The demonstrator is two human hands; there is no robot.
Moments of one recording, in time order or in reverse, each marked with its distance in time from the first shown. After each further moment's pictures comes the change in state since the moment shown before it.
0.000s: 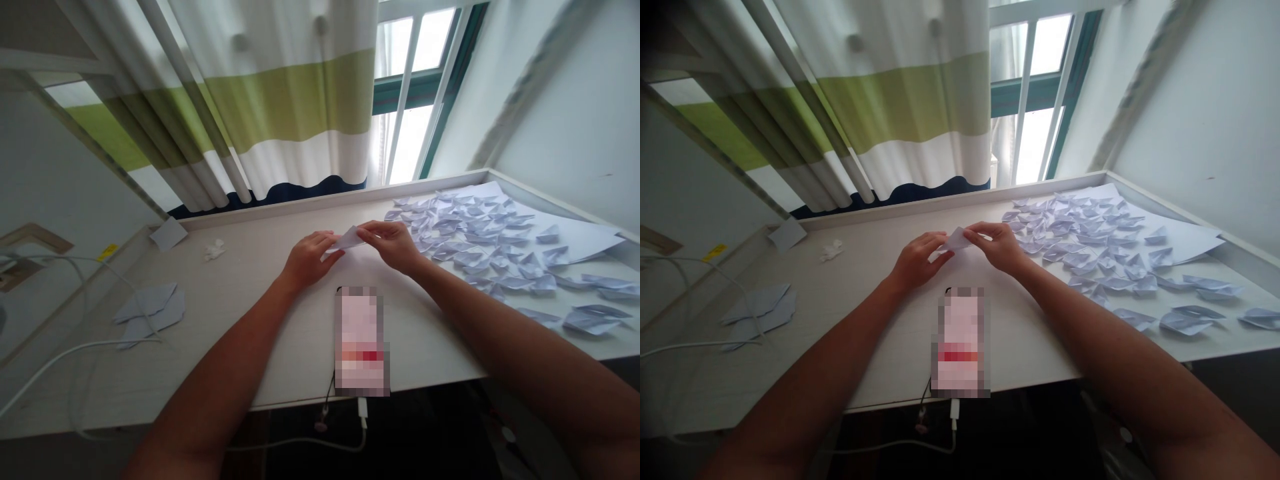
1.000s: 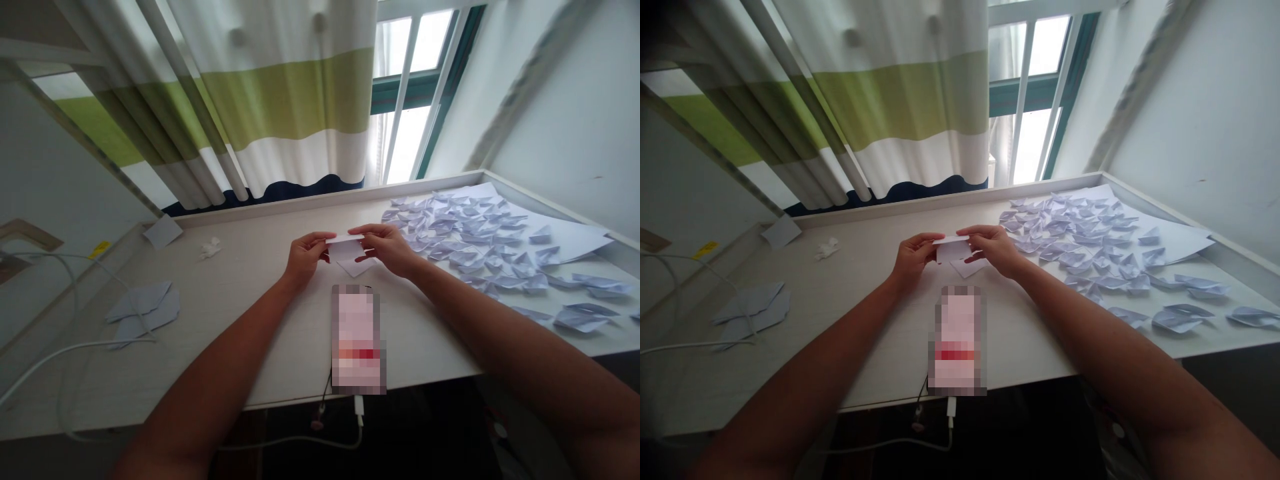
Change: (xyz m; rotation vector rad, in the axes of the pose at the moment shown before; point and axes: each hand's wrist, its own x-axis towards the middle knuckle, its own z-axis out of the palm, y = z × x) left_hand 0.009 0.026 0.010 -1.124 0.282 -0.761; right_hand -0.004 -0.006 0.002 0.369 -0.068 0.443
